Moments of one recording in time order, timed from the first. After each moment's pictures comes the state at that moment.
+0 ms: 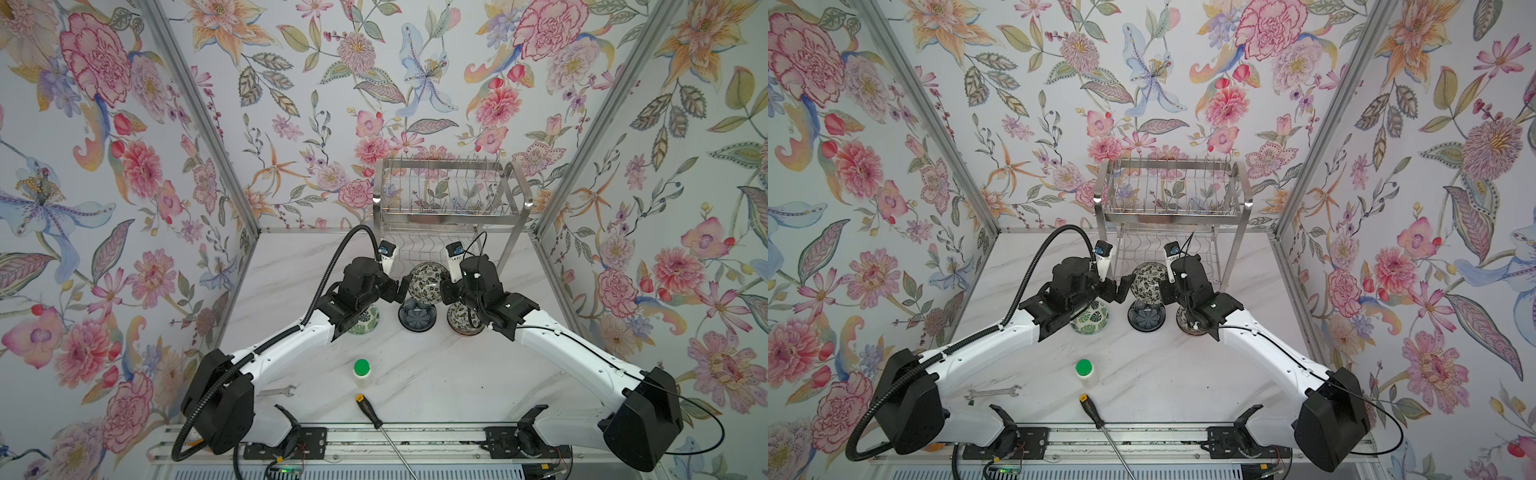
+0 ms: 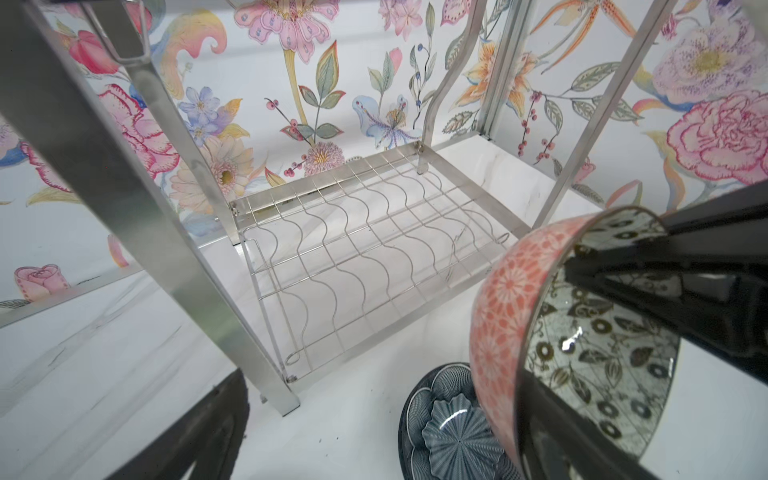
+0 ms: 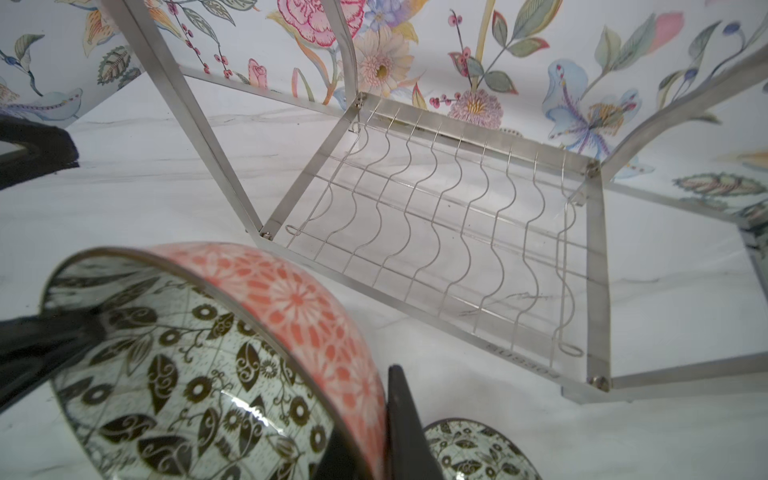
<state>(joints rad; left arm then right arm) -0.68 1.41 1.04 0.02 -0.07 -0.05 0.64 1.30 1.04 -0.26 0.24 0.07</state>
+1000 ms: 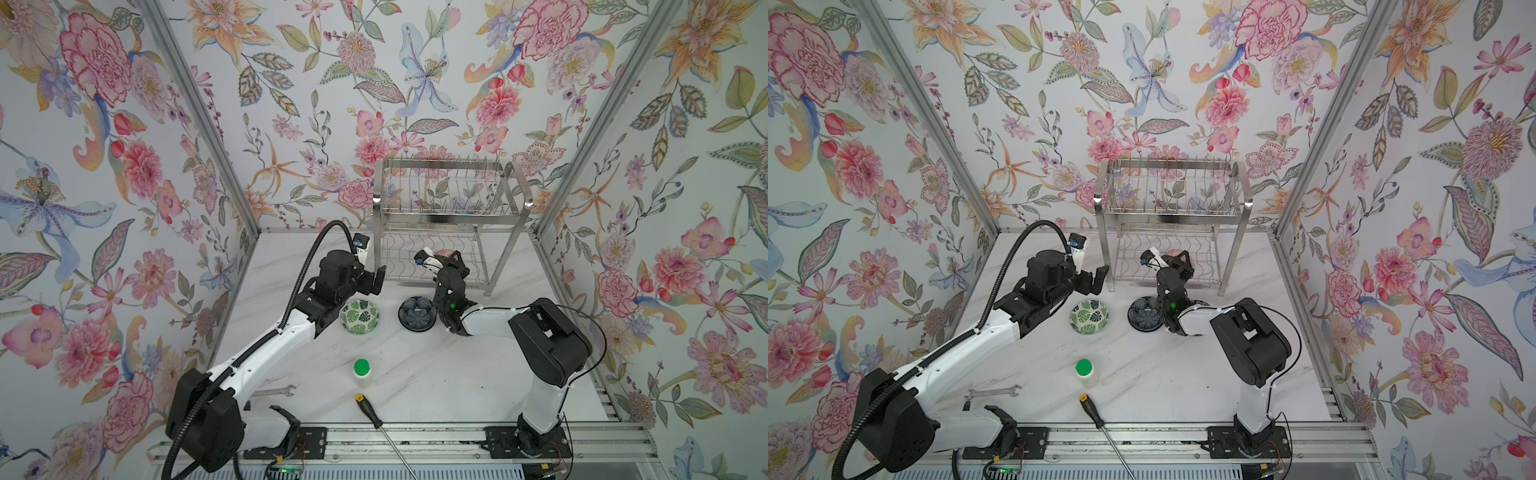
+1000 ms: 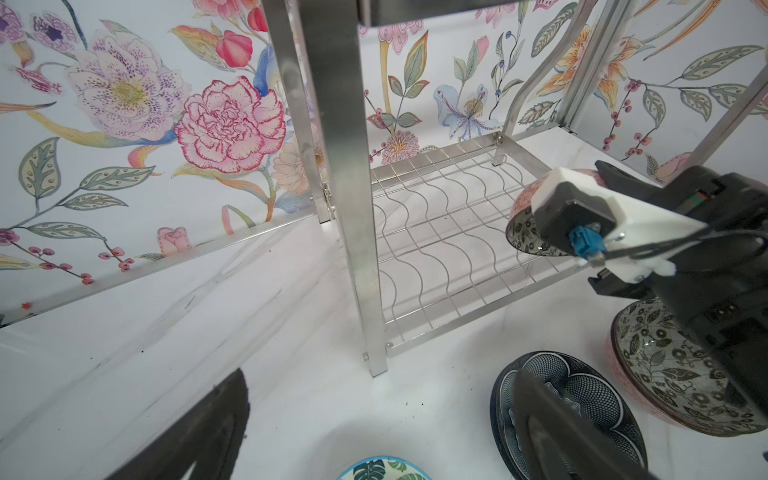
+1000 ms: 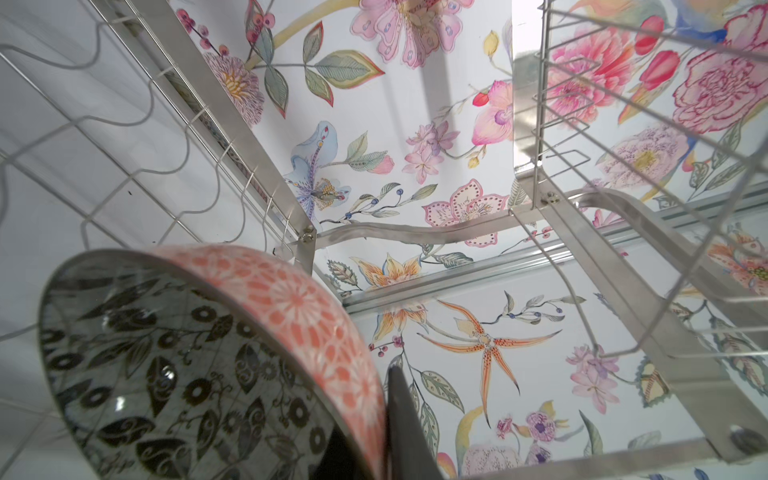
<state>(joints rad) -0.54 1.31 1.02 -0.09 -0.11 -0.01 0.61 1.87 0.95 0.89 0.94 -1.19</state>
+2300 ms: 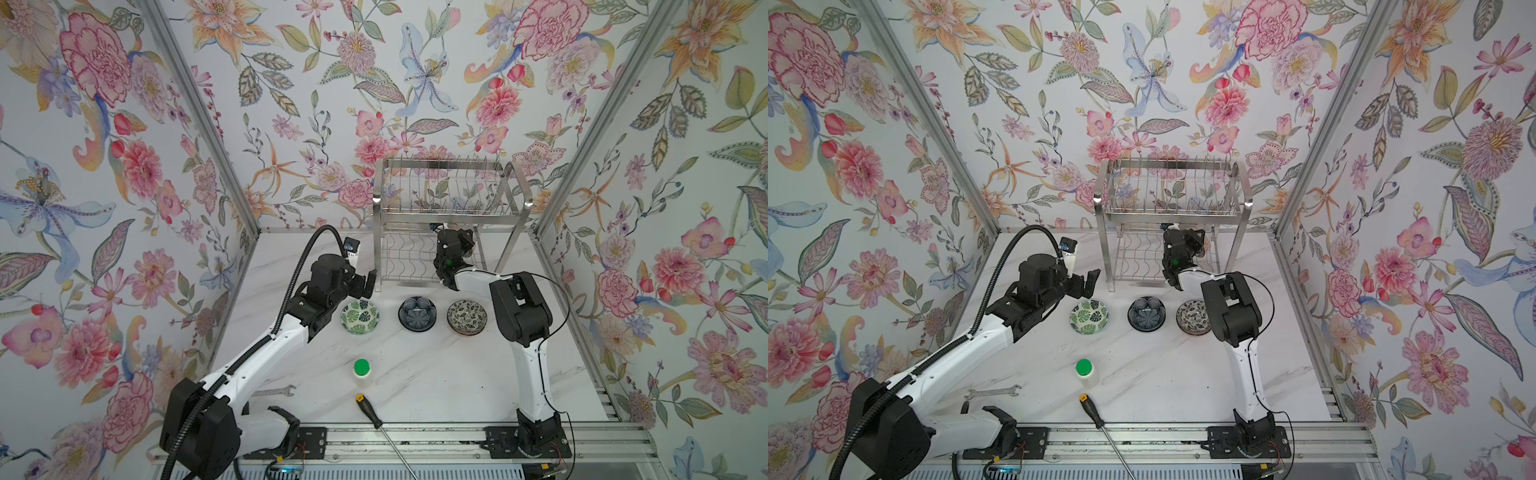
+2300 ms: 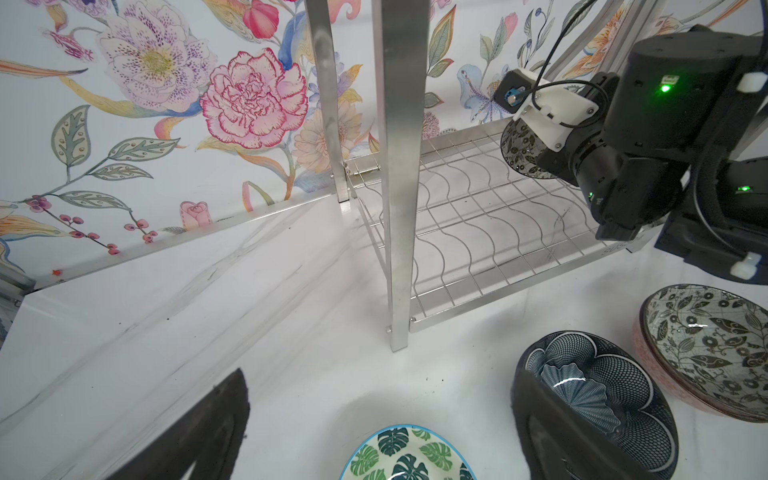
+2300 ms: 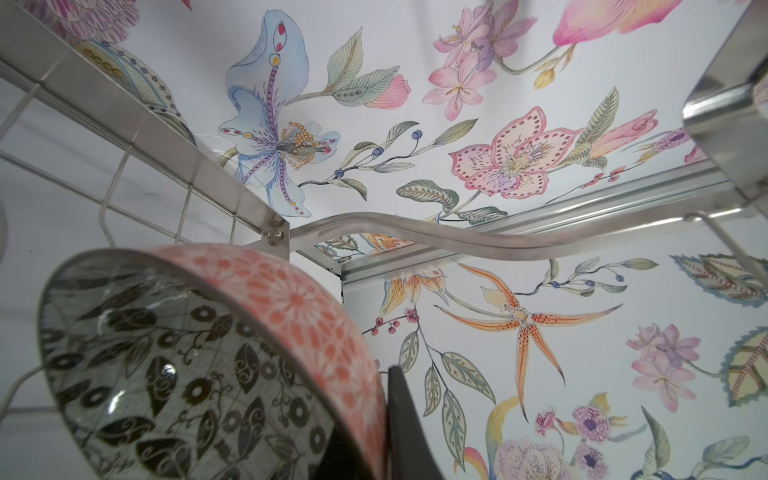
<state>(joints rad) -0.49 1.27 0.97 -0.11 -0.10 0.00 0.42 2.26 1.55 0.56 1.01 -1.04</state>
